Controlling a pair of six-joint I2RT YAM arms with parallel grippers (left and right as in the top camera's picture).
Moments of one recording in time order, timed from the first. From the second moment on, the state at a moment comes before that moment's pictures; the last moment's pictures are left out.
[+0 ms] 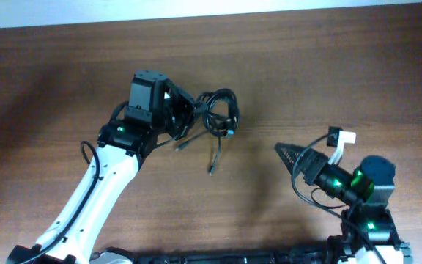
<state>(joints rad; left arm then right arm) -0.35 1.42 1.09 -0.41 0.42 -1.27 -0.06 0.61 0.30 -0.02 -0.86 0.86</state>
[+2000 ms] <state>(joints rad) -0.14 1.36 1.16 -0.80 0.39 -0.75 0.01 1.20 0.31 0.40 -0.93 0.57</state>
